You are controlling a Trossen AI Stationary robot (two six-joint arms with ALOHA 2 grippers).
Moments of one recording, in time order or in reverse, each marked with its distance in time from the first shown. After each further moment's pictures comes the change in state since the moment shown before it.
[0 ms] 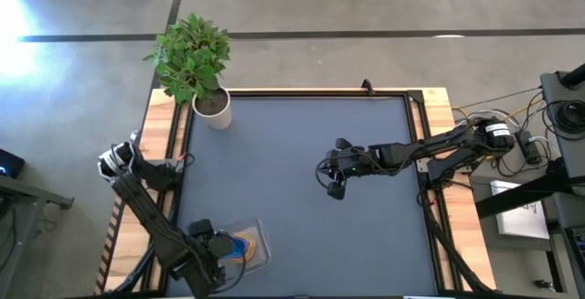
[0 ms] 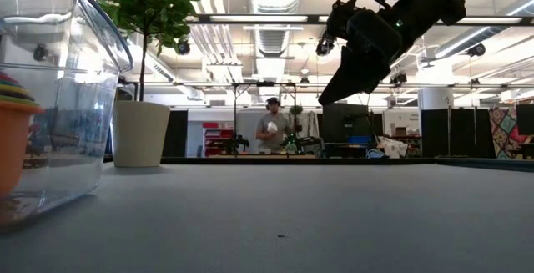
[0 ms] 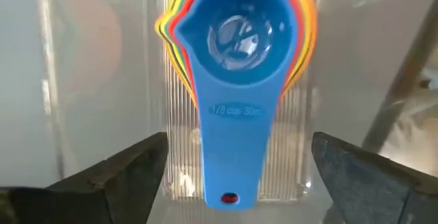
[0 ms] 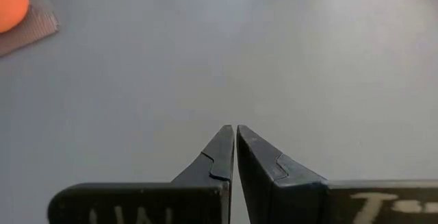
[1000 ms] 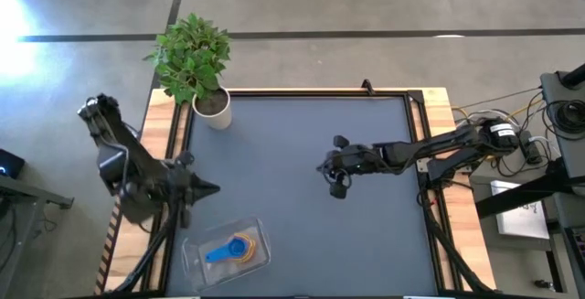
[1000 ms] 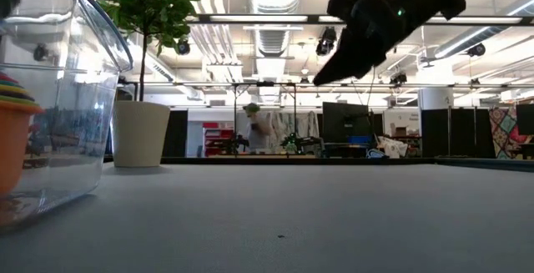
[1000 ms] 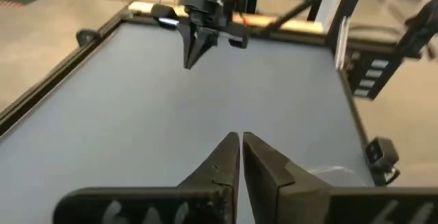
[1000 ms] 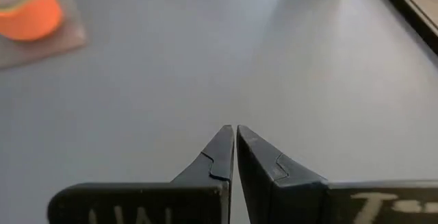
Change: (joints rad) left arm 0.014 -0.774 -0.253 0.193 -0.730 0.573; right arm 0.000 -0.032 0.000 0.053 -0.013 -0.133
